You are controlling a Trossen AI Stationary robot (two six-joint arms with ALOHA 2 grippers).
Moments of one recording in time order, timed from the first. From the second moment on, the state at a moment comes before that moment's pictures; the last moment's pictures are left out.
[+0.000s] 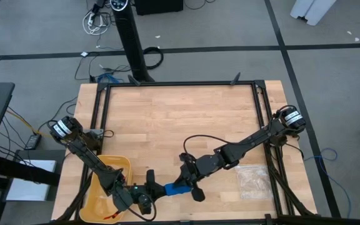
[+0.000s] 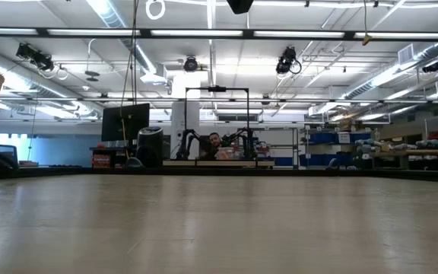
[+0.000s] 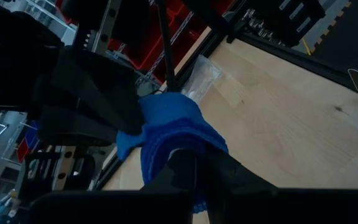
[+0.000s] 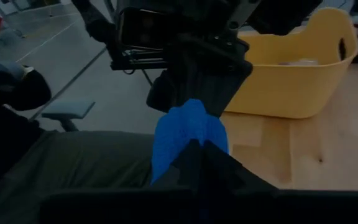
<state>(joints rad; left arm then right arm) -0.83 1.71 0.91 0.52 -0.85 0.65 0.43 1.78 1.26 0.16 0.02 0.26</state>
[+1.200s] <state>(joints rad) -0.85 1.71 0.91 0.55 -0.84 0.66 0.44 1.71 1.26 0.05 0.22 0.22</state>
